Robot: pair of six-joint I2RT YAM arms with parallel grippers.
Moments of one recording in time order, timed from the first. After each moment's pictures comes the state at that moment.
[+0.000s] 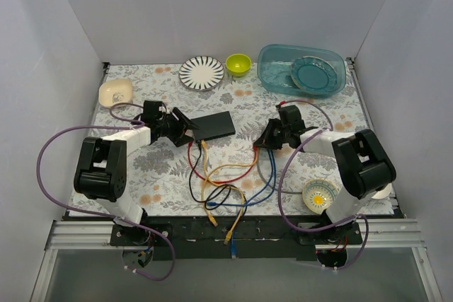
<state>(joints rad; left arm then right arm) -0.15 1.65 0.84 -0.04 0.54 -1.01 0.45 1.70 0.79 0.09 -0.35 0.75</state>
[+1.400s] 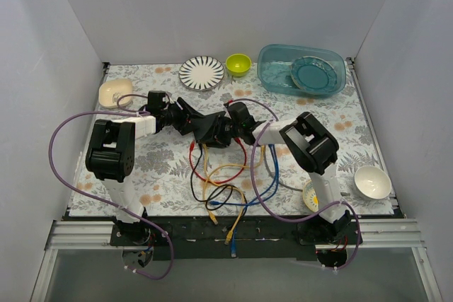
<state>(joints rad) -0.14 1.86 1.00 0.08 0.60 -1.02 0.72 2.14 1.24 0.27 -0.49 1.05</state>
